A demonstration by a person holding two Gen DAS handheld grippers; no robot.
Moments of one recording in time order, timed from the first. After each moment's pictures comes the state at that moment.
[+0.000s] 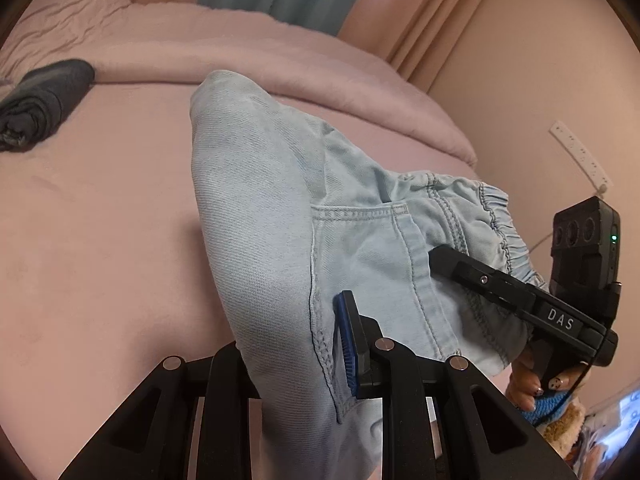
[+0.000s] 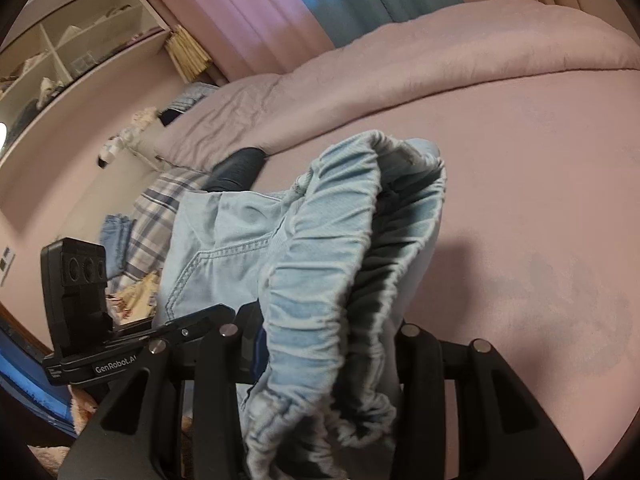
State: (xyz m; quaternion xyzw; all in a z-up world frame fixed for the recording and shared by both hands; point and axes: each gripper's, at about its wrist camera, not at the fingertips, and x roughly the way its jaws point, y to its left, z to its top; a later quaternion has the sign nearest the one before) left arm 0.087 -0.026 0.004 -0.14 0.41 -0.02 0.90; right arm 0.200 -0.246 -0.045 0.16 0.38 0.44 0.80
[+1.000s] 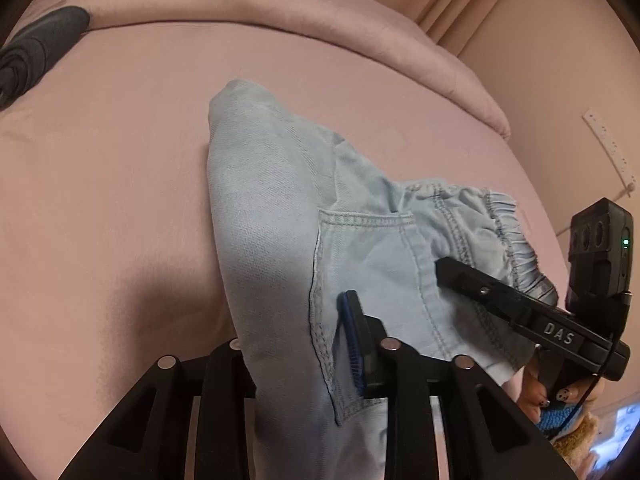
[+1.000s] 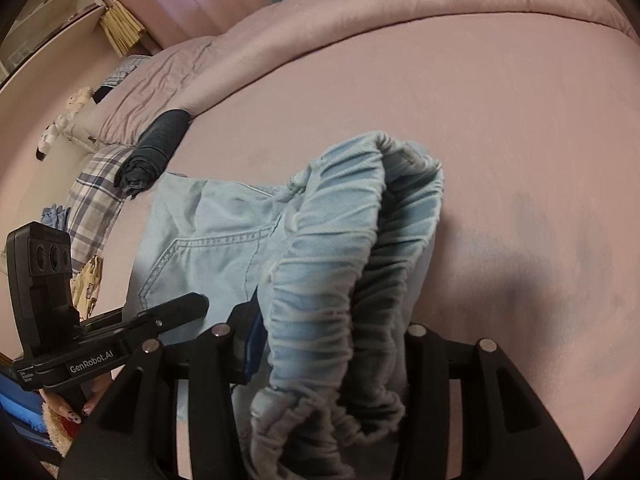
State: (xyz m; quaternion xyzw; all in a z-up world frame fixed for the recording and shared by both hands) left arm 0.135 -0.018 -0.061 -0.15 0.48 0.00 0.87; right arm 0.225 -0.221 -0.103 0.12 0.47 0.36 0.80
